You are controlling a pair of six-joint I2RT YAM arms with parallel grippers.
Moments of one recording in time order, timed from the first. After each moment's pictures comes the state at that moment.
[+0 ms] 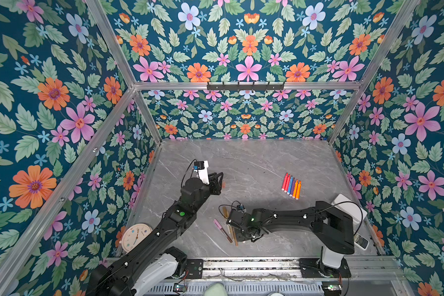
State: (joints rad) left arm -0.58 0.97 0.61 0.13 -0.05 -0.49; right arm 1.19 1.78 1.05 -0.61 0.06 0.96
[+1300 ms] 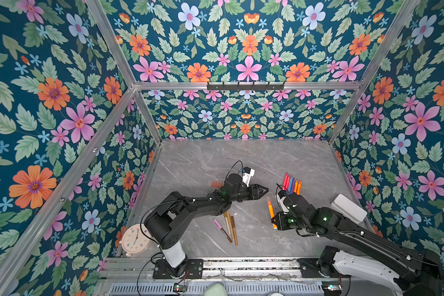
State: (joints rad) left arm -0.80 1.71 0.80 0.62 0.49 -0.92; right arm 0.84 0.95 0.70 -0.70 -0.10 0.69
